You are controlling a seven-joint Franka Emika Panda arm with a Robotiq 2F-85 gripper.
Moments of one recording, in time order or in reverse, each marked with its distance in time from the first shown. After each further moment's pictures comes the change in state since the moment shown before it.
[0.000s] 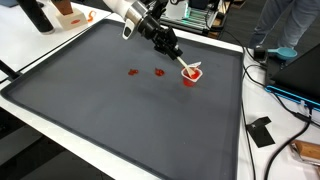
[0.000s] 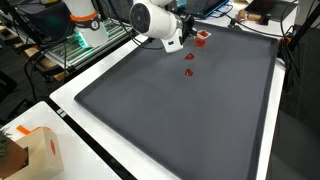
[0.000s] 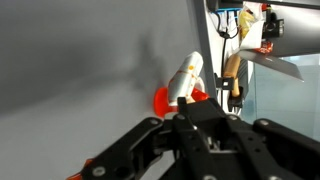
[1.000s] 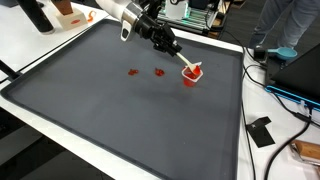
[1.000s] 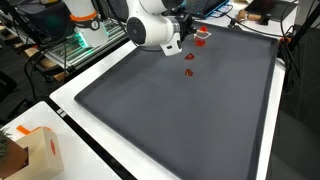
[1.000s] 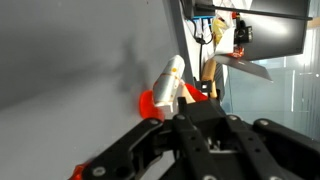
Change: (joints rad) arm -0.029 0.032 -0.035 0.019 0.025 -0.150 -0.046
